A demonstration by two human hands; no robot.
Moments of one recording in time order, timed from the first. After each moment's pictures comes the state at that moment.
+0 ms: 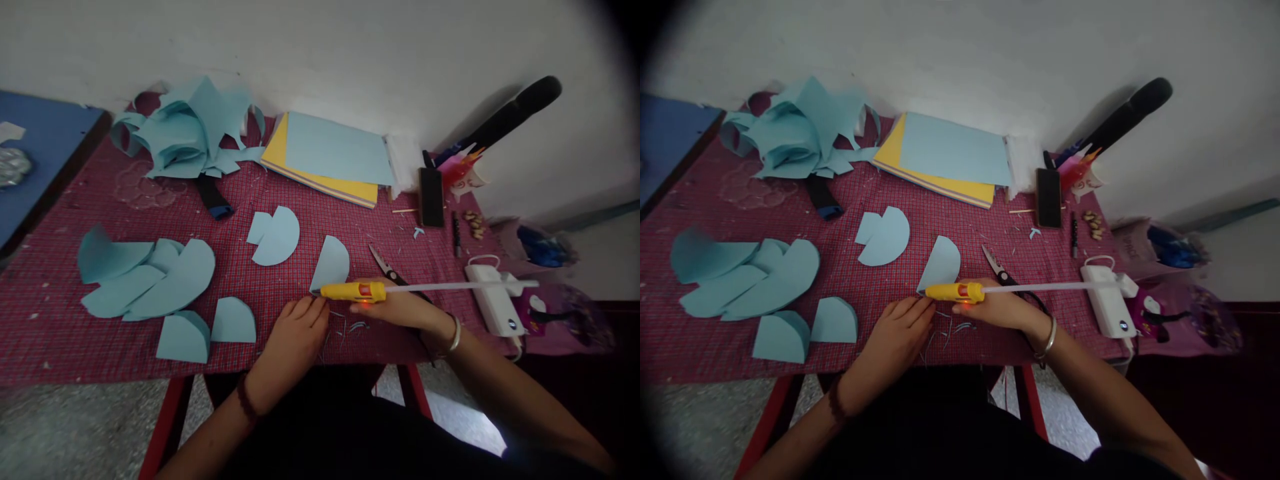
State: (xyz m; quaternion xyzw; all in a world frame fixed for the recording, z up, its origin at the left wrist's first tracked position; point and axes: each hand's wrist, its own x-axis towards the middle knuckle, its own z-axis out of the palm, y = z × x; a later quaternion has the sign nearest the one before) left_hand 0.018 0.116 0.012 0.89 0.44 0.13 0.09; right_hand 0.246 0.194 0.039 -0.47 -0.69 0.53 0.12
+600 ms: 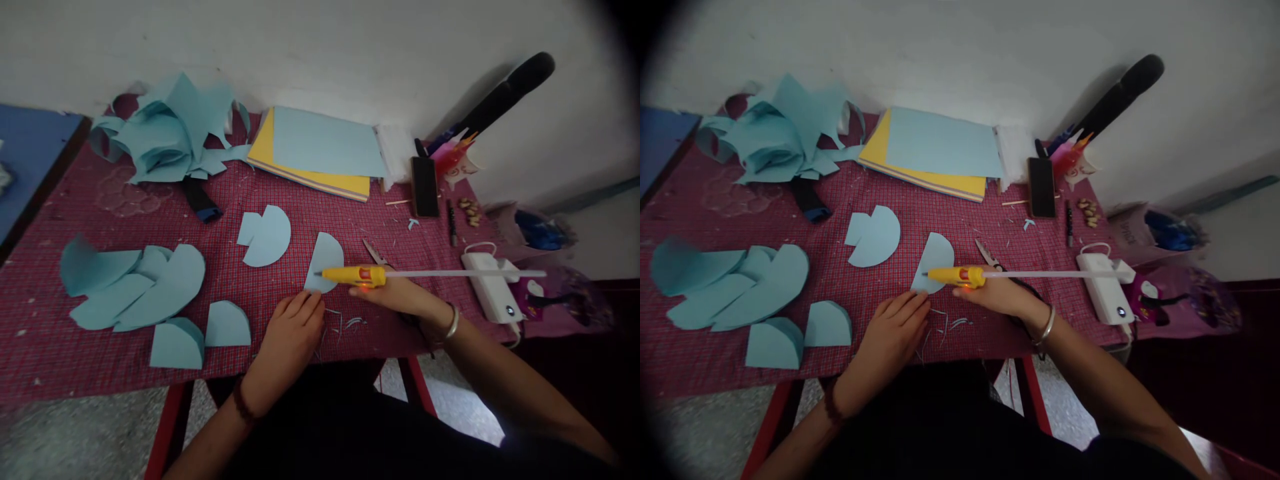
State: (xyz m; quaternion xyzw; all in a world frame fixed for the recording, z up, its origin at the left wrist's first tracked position) left_hand 0.018 0.117 0.009 0.88 0.44 0.17 0.08; right_hand 0.251 0.199 0.040 -0.50 -0.69 0.51 0.15
